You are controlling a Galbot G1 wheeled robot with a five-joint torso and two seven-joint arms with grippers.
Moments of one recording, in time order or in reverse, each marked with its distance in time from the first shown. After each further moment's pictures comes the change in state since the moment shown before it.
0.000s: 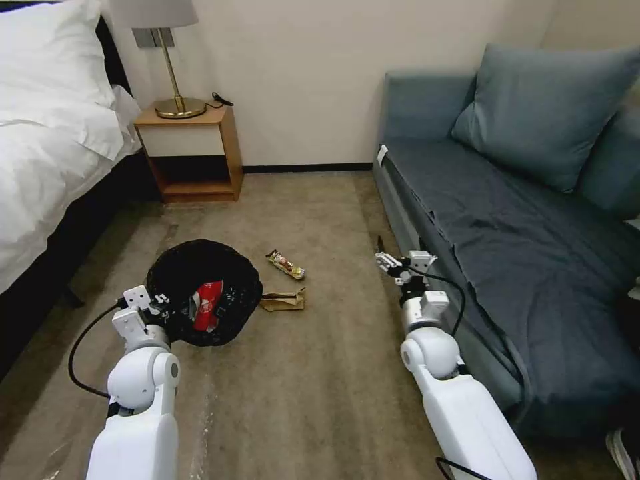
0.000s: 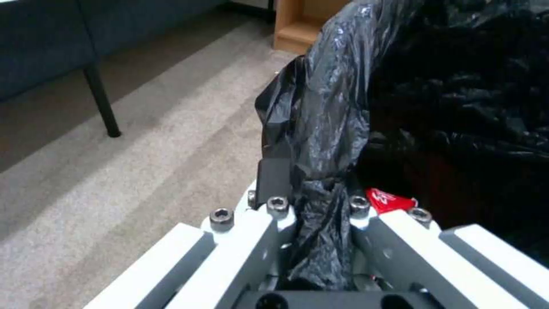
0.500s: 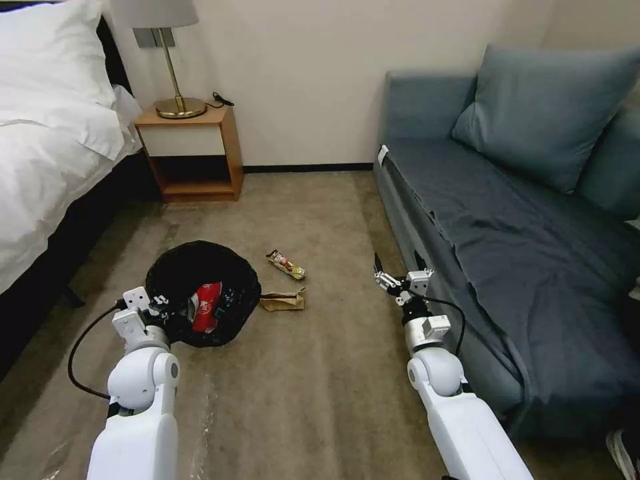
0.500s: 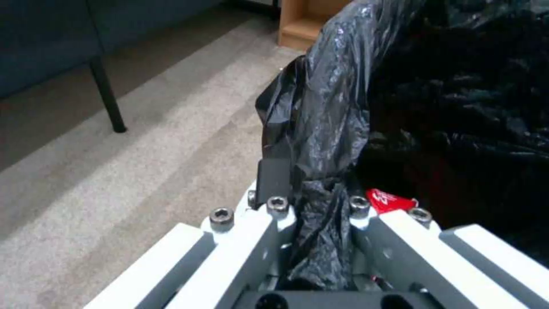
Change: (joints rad) left arm 0.015 -0.004 -0.007 -0.006 0.002 -0.004 -0.004; right arm -0.040 0.022 0.017 -0.083 -0.037 0.142 -0.113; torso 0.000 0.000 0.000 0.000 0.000
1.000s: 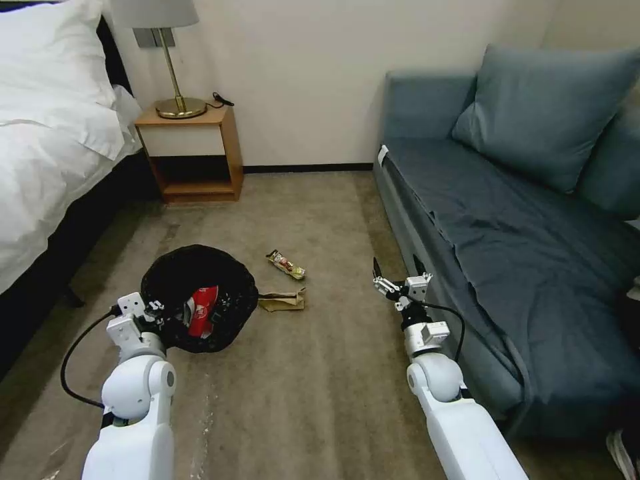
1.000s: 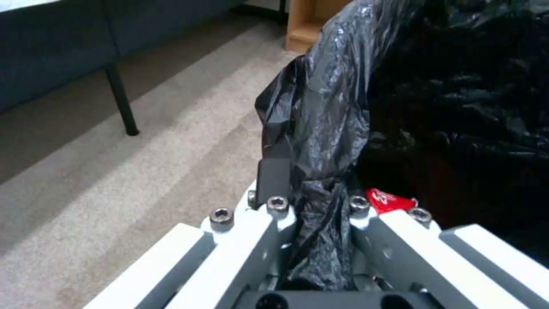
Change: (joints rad) left arm 0.031 0.006 -0.014 -0.024 -0.004 -0.013 -0.001; right arm -0.016 0.005 0.014 0.008 -0.017 -0.002 0.003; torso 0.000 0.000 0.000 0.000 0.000
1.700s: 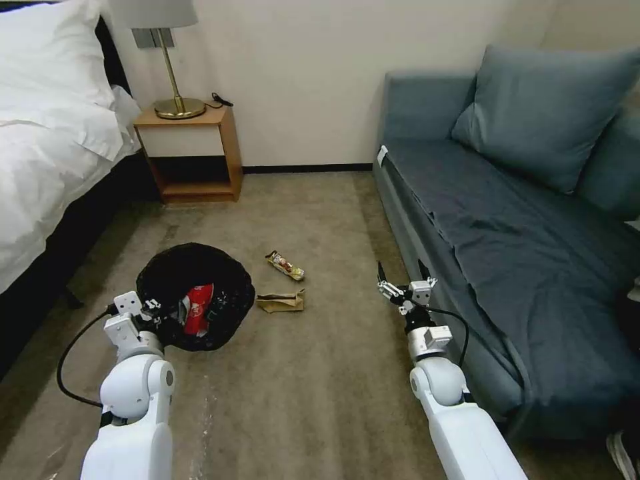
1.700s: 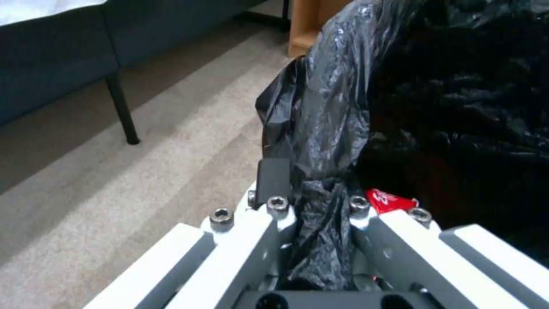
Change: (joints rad) left arm -0.007 0.003 0.004 0.001 0.010 -0.005 -0.018; right arm -0.008 0.012 0.015 -0.032 -0.024 0.019 0.006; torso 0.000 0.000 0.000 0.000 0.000
